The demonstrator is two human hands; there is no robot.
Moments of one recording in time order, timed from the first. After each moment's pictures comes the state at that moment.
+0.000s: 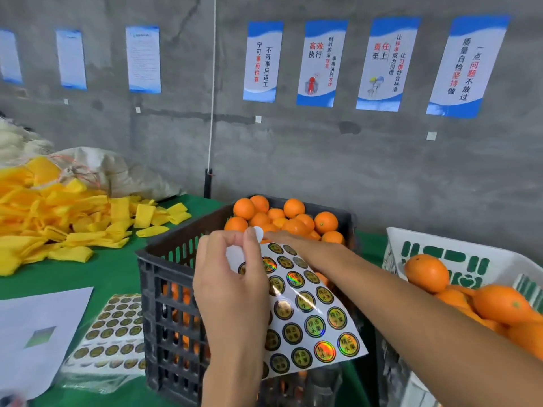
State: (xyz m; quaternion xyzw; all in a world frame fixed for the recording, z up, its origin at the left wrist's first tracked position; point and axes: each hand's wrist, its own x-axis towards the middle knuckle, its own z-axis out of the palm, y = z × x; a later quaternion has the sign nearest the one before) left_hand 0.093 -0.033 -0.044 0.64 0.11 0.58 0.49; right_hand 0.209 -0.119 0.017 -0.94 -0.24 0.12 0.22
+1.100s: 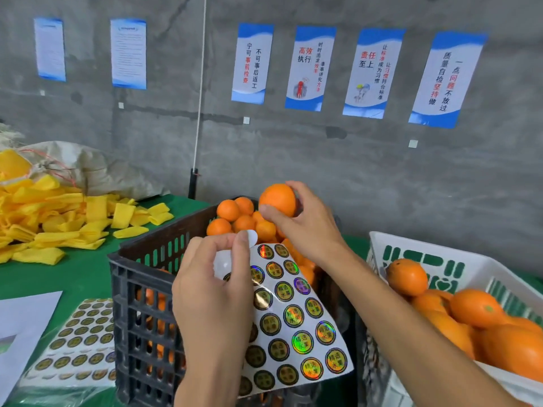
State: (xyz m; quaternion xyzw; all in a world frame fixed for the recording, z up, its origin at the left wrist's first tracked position) left_hand 0.091 -0.034 -0.042 0.66 0.08 0.54 0.52; right_hand 0.218 -0.140 0.025 -0.85 -0.25 -0.19 0.43
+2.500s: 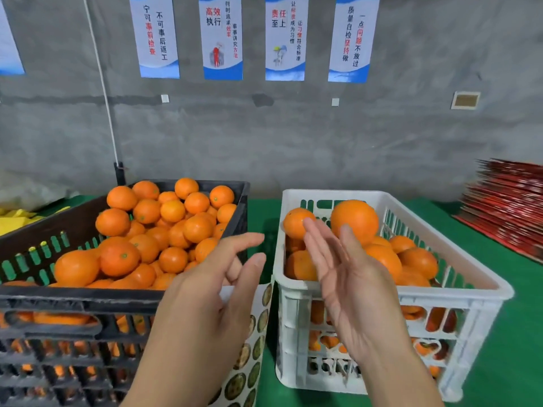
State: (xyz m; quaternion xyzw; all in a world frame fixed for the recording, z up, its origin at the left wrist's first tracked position) left_hand 0.062 -0.143 -0.051 0.80 -0.22 0.35 0.43; right_hand 0.089 -0.321 -0.049 -0.29 -0.06 -0.11 0.95
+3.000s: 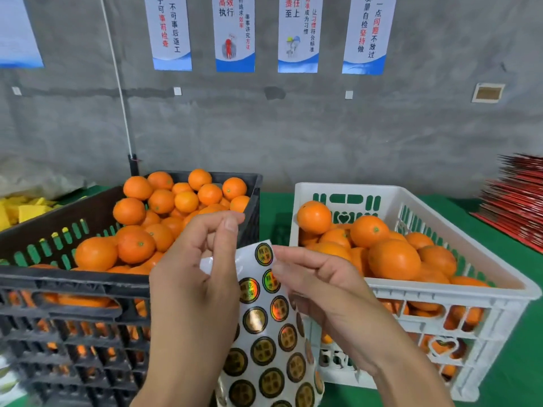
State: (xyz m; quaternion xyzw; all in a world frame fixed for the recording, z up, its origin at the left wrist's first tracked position) left_hand 0.059 -0.148 -0.039 0.72 -0.10 0.43 0.53; right_hand 0.088 -0.310 -0.061 -0.58 -0.21 0.12 0.78
